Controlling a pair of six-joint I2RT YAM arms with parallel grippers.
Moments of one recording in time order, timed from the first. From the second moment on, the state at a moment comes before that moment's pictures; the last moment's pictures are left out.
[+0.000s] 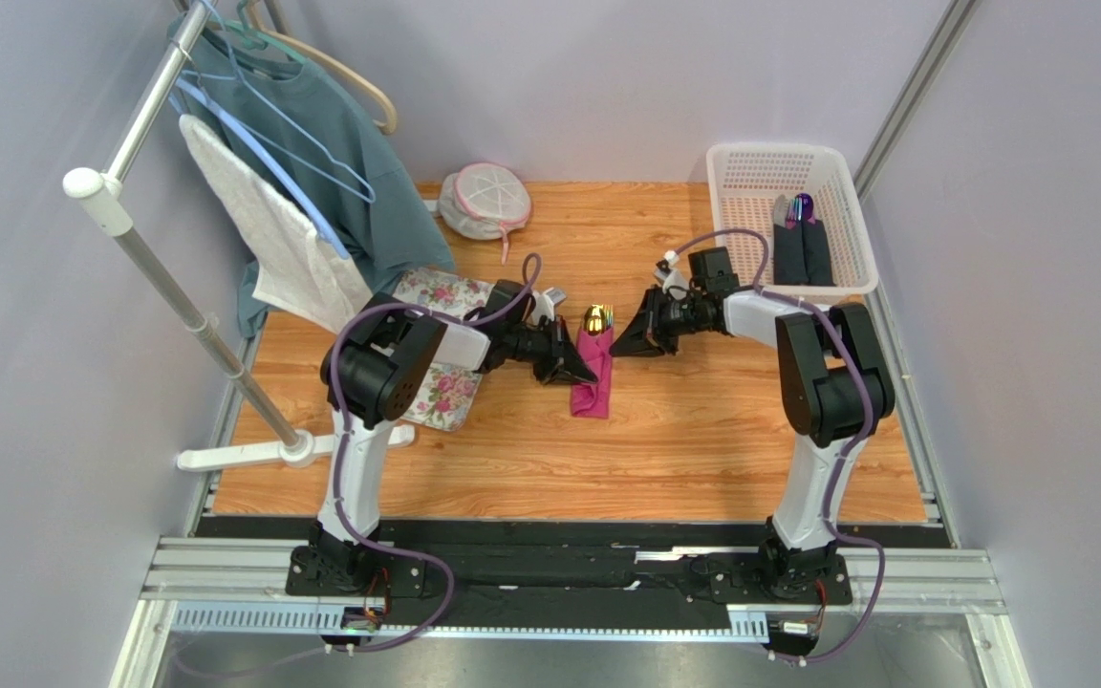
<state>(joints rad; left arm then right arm) -0.53 2.16 1.11 0.33 0.82 -0.90 0.21 1.93 1.15 -0.21 -0.86 0.61</state>
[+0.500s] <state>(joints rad) -0.52 2.16 1.16 0.18 0.87 -0.77 0.24 2.04 1.18 -0.17 -0.84 0.61</state>
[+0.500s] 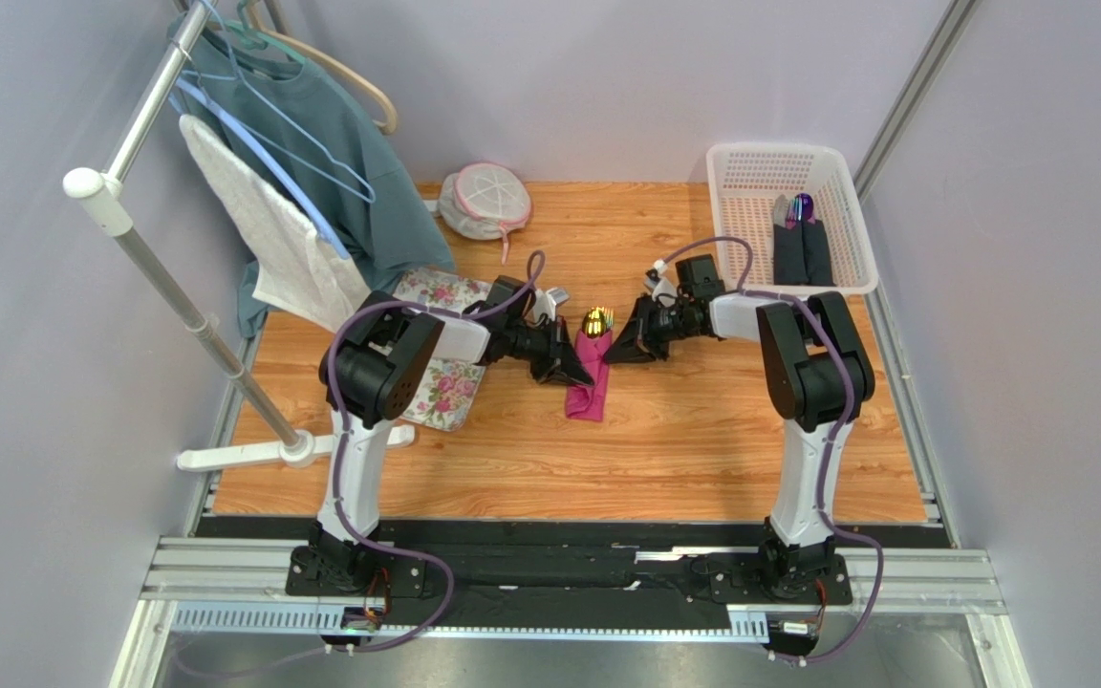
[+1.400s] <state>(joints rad) -0.52 2.12 1.12 0.24 0.86 -0.82 0.27 2.09 1.18 -0.09 -0.85 0.66</state>
